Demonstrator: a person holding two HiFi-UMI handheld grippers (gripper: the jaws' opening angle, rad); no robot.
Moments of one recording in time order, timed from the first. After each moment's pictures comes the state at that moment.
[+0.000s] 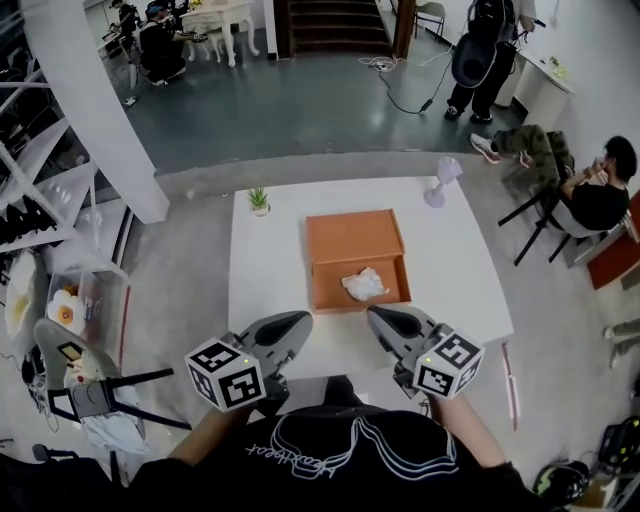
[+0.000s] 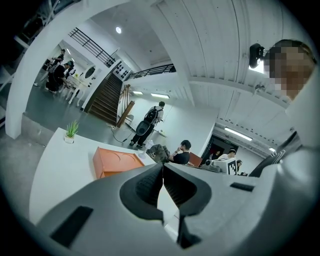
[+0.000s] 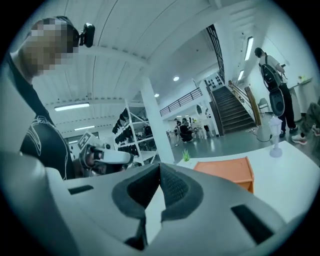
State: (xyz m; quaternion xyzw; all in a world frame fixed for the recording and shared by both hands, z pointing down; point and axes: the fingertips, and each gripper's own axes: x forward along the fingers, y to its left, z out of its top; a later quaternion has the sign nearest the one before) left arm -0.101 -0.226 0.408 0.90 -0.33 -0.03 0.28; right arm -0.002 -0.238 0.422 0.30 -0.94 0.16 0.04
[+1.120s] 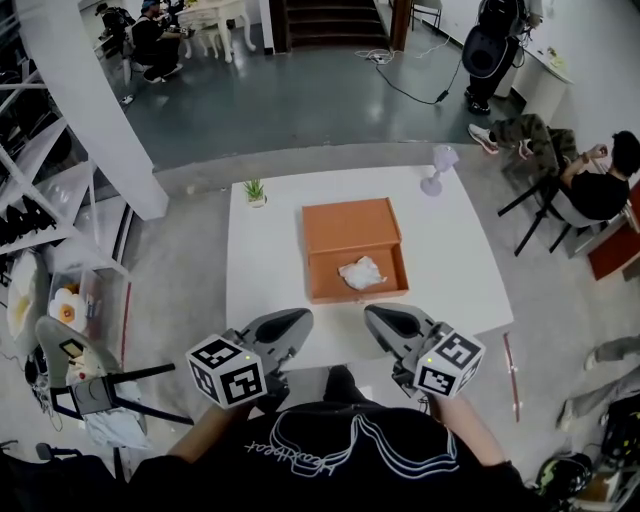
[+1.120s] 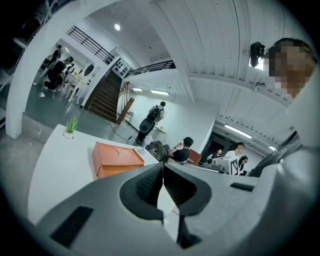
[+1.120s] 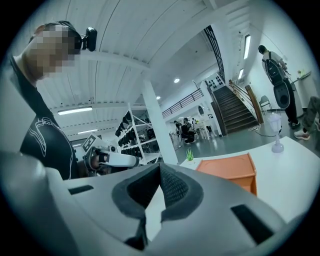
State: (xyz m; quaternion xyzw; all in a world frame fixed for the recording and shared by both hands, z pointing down) left arm -0.089 -0.211 0.417 0.90 -0.33 -0.01 0.29; right arm 0.003 -0.216 0.423 0.29 -0.94 0.16 0.02
